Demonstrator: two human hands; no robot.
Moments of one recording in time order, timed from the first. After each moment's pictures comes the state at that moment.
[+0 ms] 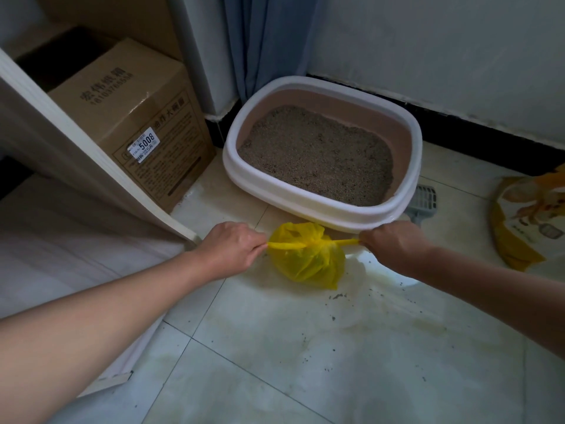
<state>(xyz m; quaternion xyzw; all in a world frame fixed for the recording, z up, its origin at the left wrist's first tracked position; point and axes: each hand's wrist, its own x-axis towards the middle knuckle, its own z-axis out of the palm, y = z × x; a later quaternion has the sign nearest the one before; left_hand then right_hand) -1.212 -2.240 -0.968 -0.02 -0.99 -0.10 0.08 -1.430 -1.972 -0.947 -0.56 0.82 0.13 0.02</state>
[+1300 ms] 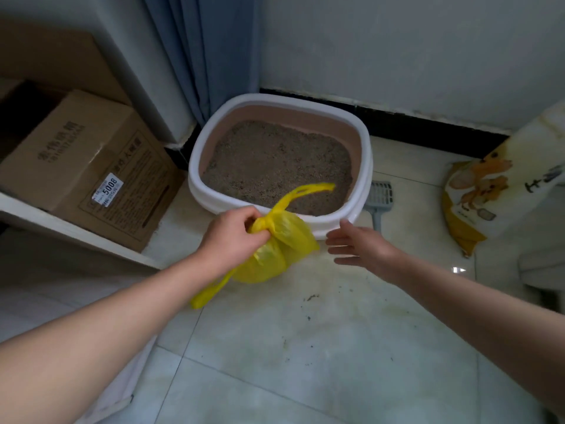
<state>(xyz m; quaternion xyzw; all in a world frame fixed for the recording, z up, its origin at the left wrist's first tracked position) -1.284 -2.188 -0.879 0.24 -0.90 -0.36 0.02 -1.424 -1.956 -0.909 0.02 0.71 -0.52 0.47</state>
